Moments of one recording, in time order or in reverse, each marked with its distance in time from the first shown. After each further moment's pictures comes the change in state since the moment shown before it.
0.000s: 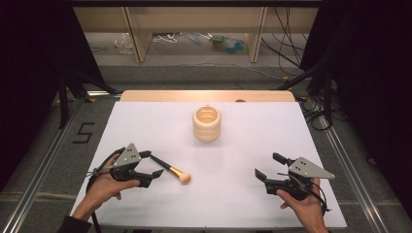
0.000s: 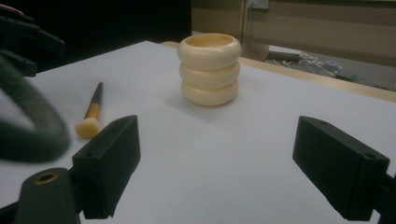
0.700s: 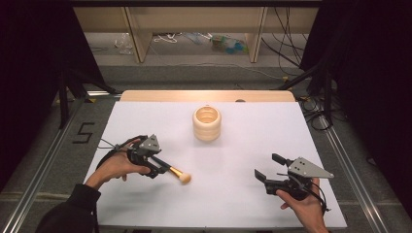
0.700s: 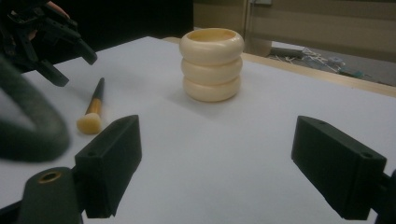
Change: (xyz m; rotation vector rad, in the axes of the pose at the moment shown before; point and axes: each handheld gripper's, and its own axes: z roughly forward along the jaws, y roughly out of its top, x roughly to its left) left arm 0.026 0.027 0.046 0.302 -0.138 0.147; right arm 0.001 -0.002 0.002 0.012 0.027 0.029
